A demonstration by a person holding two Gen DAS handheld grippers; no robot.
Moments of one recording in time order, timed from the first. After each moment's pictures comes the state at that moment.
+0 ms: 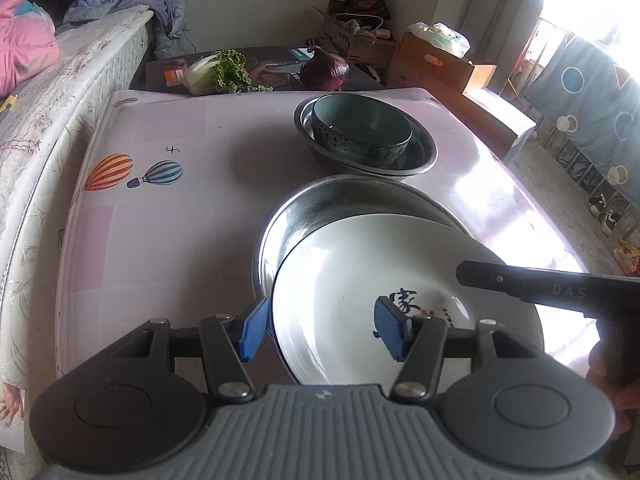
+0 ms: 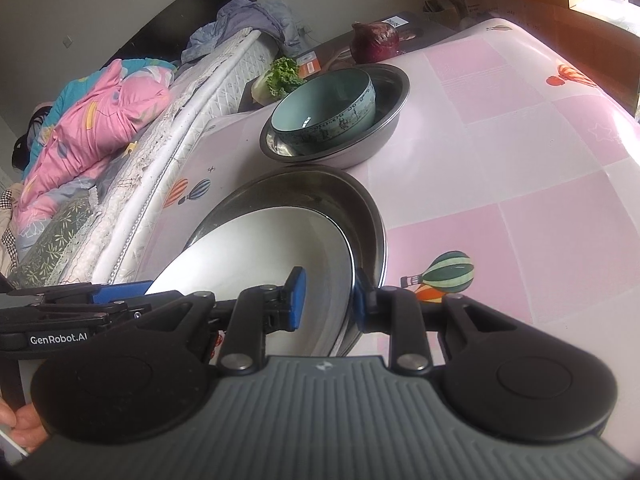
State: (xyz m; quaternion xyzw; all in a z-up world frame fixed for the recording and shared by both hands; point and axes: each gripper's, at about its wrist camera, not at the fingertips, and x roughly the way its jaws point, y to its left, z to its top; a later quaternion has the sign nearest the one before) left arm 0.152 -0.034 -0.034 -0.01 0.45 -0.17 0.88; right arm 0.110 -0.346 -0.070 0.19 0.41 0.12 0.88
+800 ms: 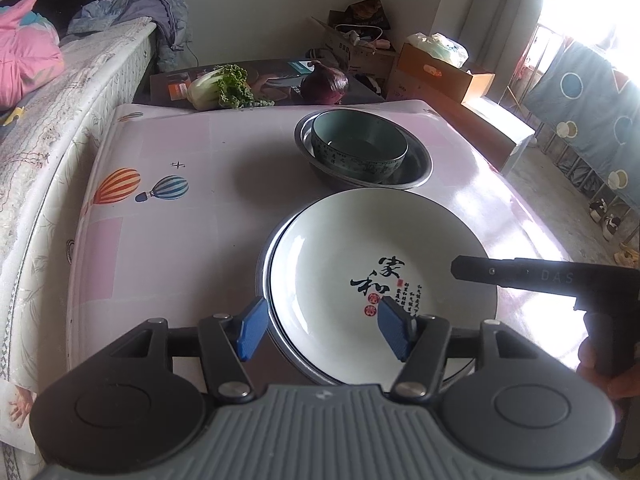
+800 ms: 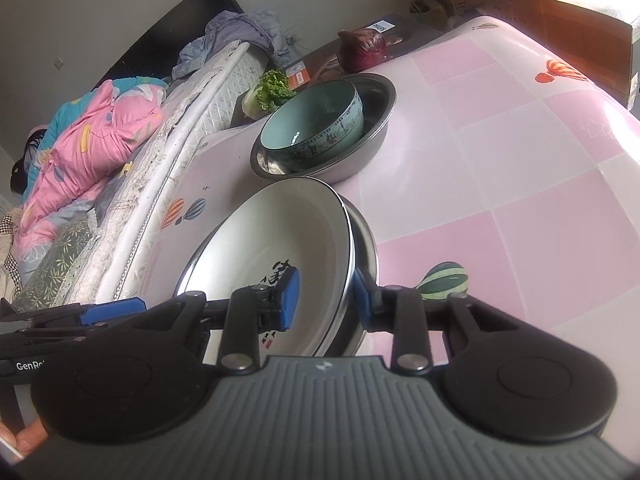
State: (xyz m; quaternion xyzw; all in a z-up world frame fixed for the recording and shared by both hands) left arm 0.147 -0.032 -0.019 -0.01 0.43 -0.17 0.89; right arm 0.116 -0.354 -0.069 0.22 0.40 0.11 0.88
